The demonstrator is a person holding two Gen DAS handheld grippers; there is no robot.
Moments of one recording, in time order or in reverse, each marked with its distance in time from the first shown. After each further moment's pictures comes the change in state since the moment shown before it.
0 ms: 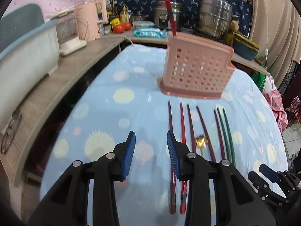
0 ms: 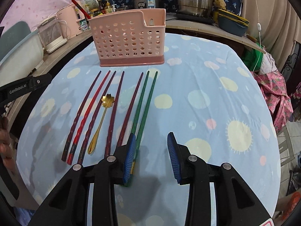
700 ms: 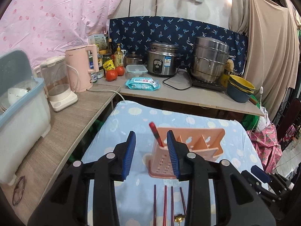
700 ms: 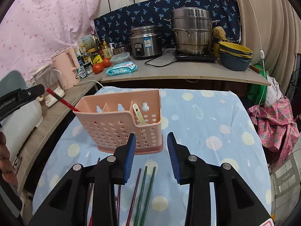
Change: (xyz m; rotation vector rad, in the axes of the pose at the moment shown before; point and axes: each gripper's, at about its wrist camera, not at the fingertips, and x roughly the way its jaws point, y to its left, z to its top) left arm -0.030 -0.020 0.152 -0.007 -0.257 -0.039; right arm -0.014 -0.024 0.152 0.045 -0.239 0.036
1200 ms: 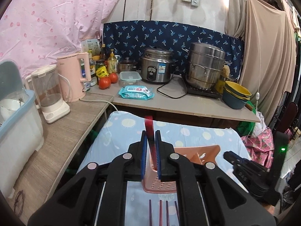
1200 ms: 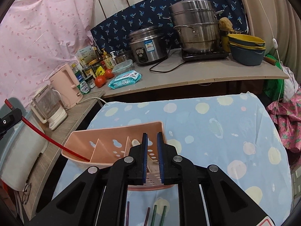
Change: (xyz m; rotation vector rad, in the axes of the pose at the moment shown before) left arm 0.018 -0.006 0.040 0.009 -0.033 -0.032; right arm 0.076 -0.022 0.063 0.117 -0.025 0.111
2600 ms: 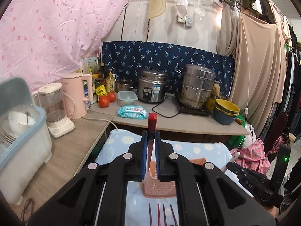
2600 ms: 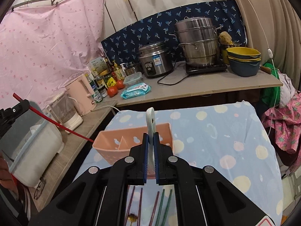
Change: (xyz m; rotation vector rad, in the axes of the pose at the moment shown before) left arm -0.073 0.013 0.032 -0.011 -0.128 -0.069; right arm -0.073 0.003 0.008 0.026 -0.085 0.112
